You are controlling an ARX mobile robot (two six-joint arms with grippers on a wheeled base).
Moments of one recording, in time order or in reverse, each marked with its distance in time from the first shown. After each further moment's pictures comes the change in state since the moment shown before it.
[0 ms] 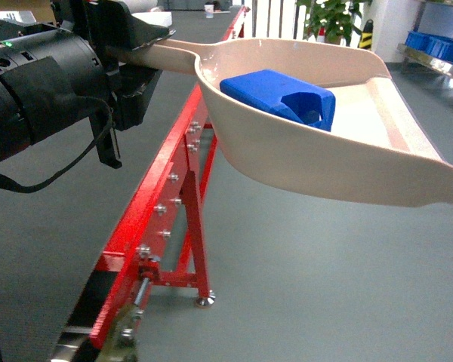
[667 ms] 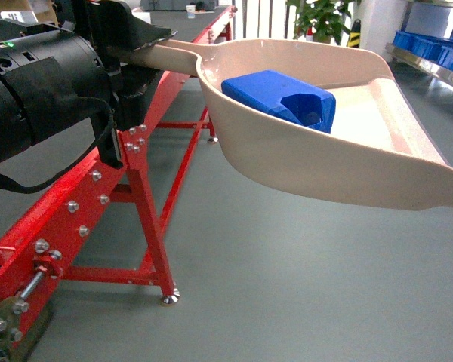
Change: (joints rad) left arm -0.002 0.000 0.000 0.000 0.001 0.000; right arm 0.000 0.000 0.000 0.003 0.000 0.000
